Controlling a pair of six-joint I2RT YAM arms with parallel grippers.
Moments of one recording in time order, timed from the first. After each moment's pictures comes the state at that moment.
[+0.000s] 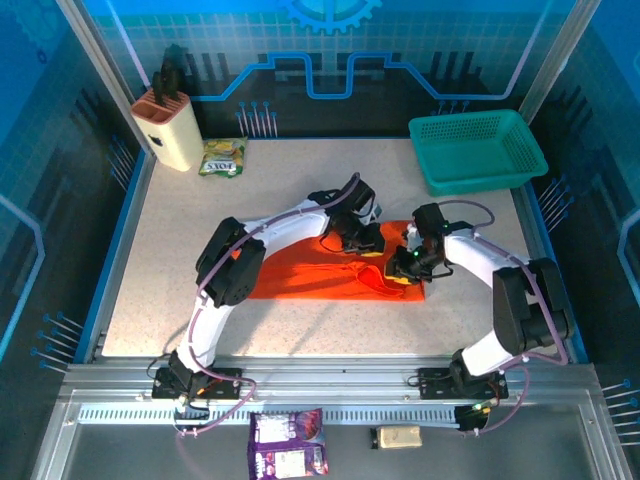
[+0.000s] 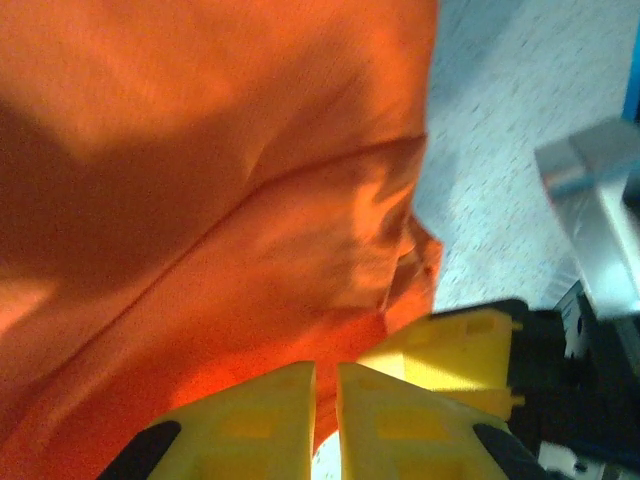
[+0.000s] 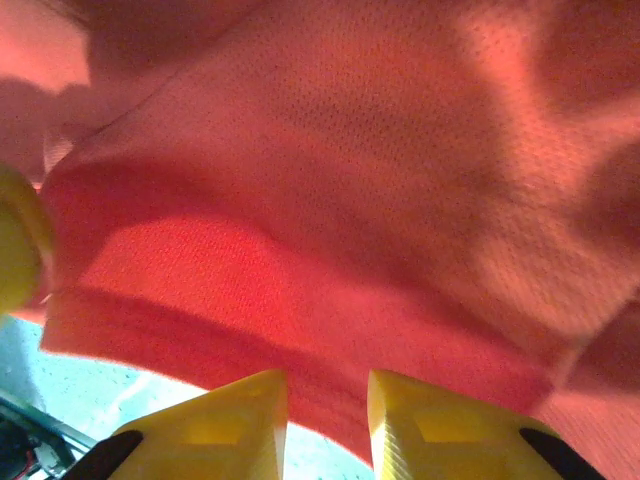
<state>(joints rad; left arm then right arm) -0.71 2.18 1.72 -0.63 0.54 -0.71 0.22 1.55 0.86 -0.69 -0.46 0.47</state>
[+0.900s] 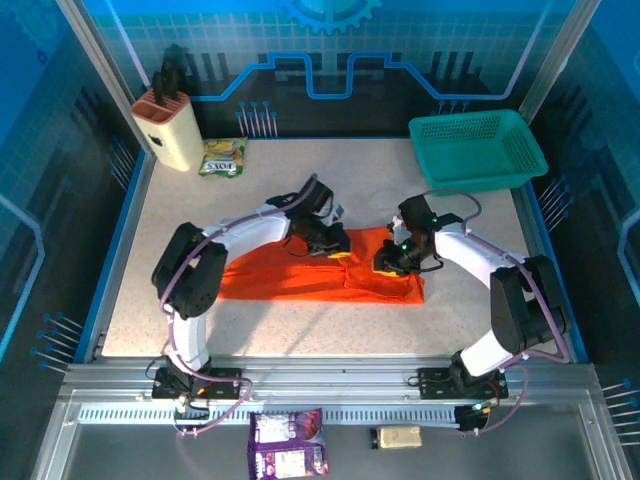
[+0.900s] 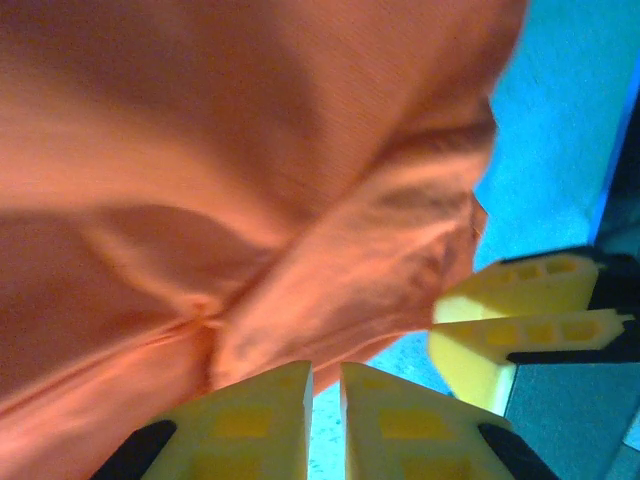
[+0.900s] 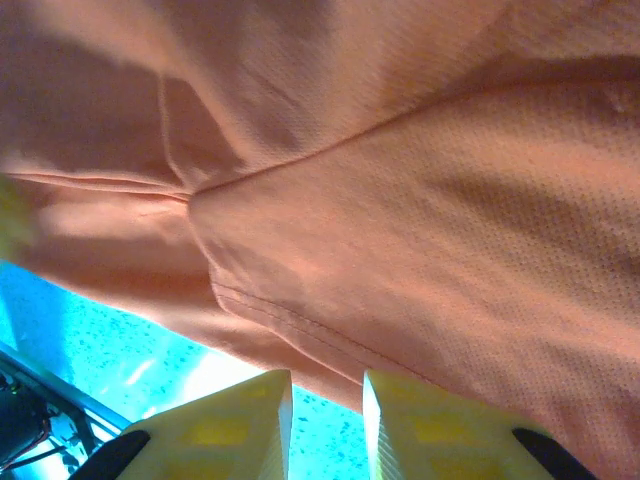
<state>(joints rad) -0.56 1.90 1.35 -0.53 0.55 -0.73 0.32 1.56 0.95 -0.71 -0.46 0.47</state>
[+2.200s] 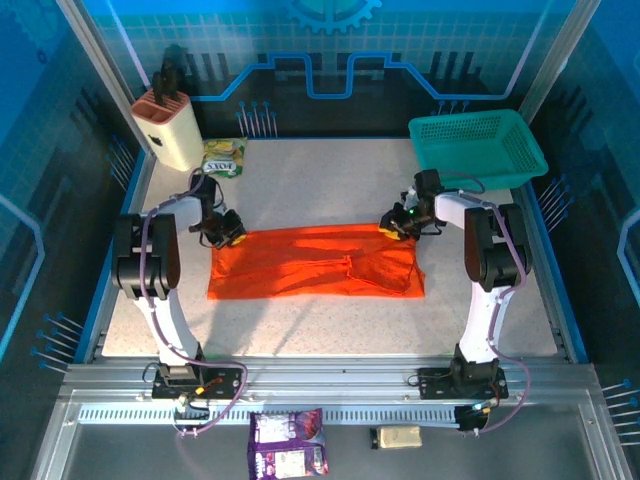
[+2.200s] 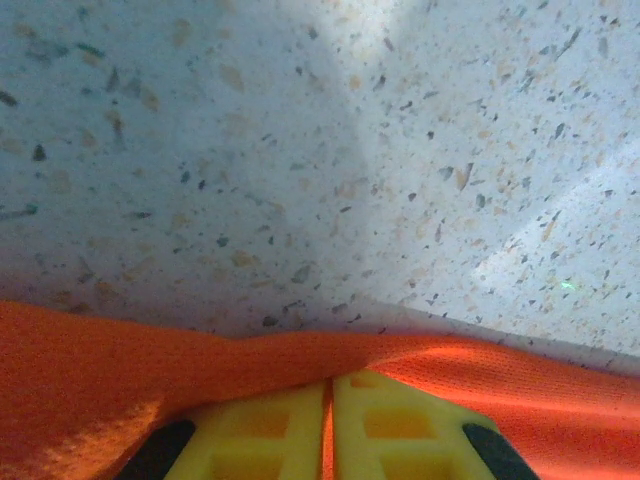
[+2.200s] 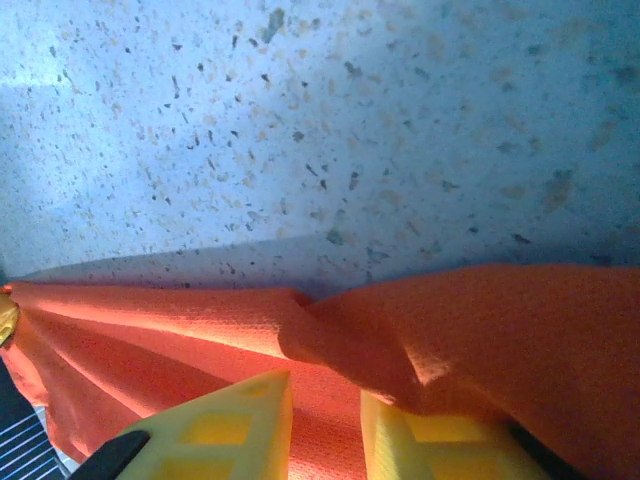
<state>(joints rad) 0.09 1.93 1.18 -0.55 0.38 -0.61 0.11 2.02 1.28 -0.49 -0.57 0.54</state>
